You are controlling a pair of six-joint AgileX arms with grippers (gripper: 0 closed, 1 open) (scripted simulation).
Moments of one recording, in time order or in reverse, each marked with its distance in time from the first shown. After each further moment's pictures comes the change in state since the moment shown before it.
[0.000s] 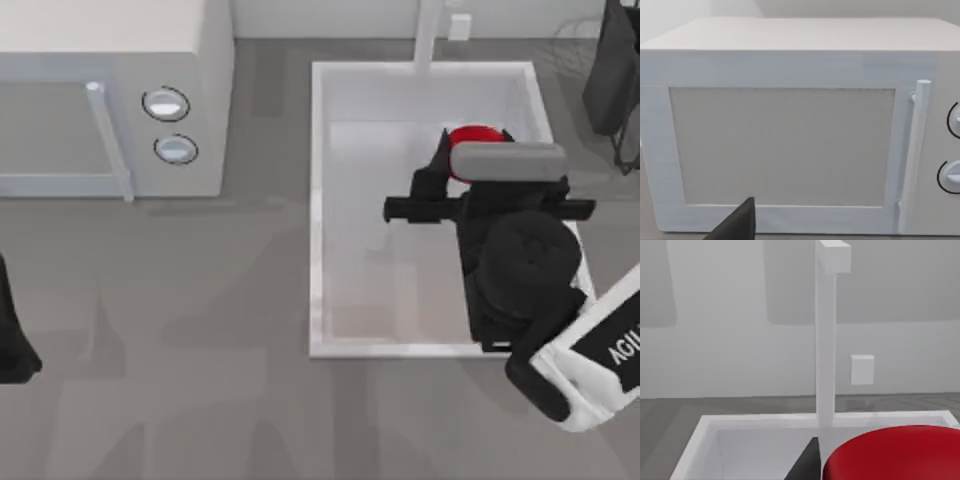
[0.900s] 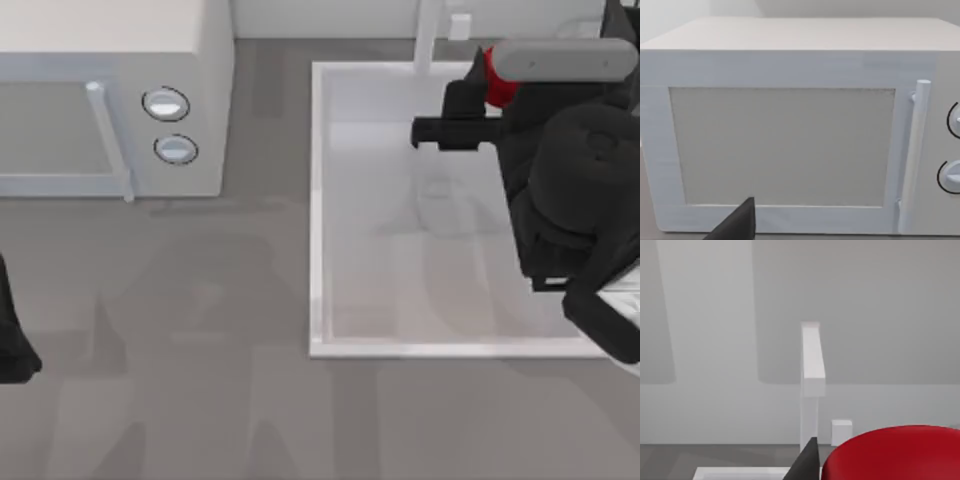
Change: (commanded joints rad) left arm 0.000 0.000 0.000 0.000 0.000 0.000; right arm -0.010 -0.453 0.051 -0.534 -0.011 0.000
